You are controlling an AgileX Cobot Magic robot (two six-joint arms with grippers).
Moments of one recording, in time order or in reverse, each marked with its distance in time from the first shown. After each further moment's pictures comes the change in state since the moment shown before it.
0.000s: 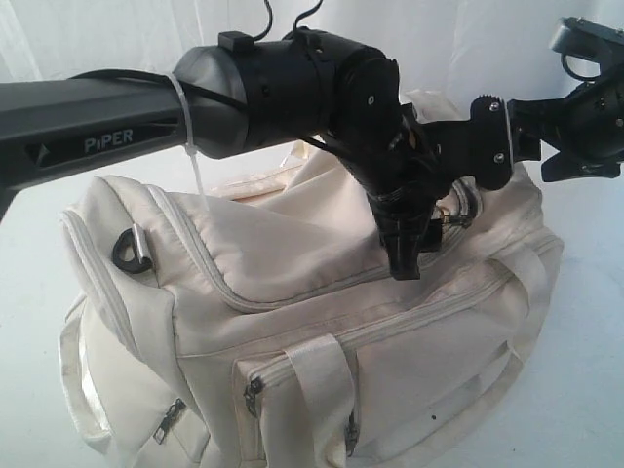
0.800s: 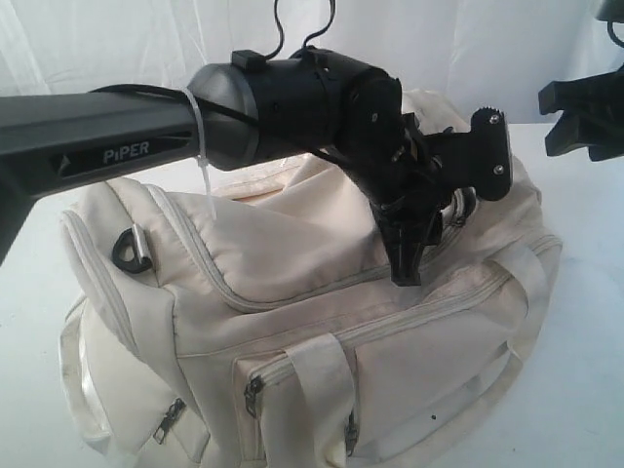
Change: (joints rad) left arm 0.000 0.025 0.006 0.002 -0.032 0.000; right arm 0.000 -0.154 0.000 -0.254 0.065 0.171
